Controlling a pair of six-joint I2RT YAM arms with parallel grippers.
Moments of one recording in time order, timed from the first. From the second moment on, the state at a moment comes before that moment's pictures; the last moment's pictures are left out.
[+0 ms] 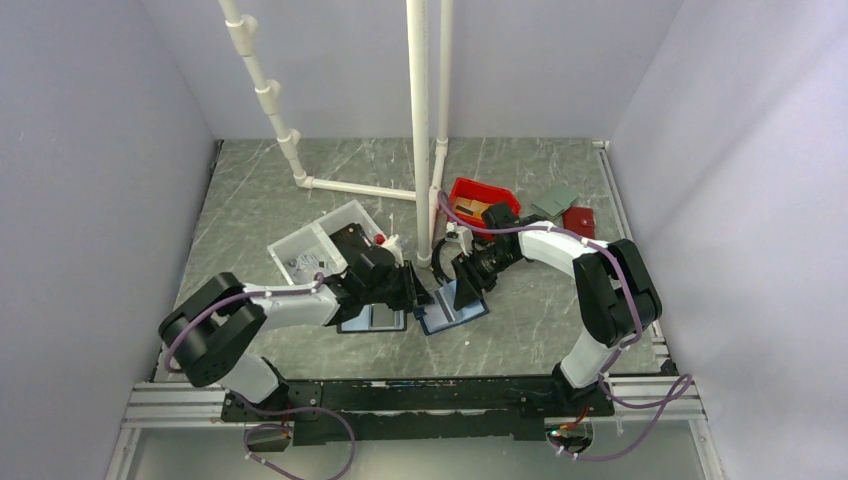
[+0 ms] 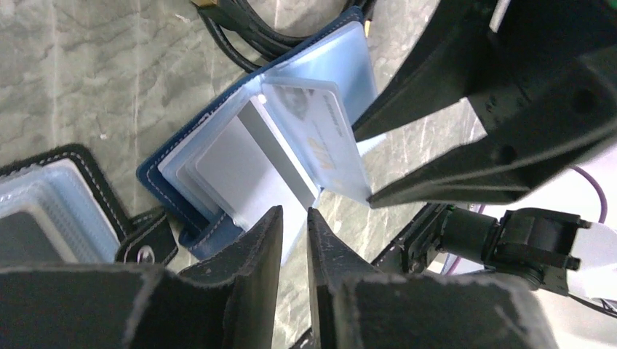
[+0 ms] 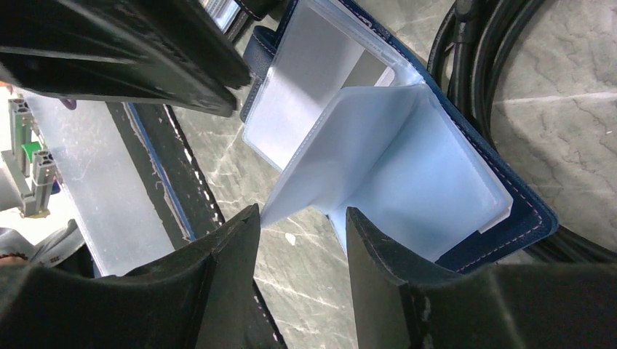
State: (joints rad) left arm -0.83 1.47 0.60 0.28 0.19 -0.94; right arm 0.40 1.68 0.98 -0.67 -0.80 -0.31
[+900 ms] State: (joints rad) left arm -0.87 1.71 0.75 0.34 0.25 -0.95; right arm 0.40 1.69 0.98 -0.67 -0.85 -0.32
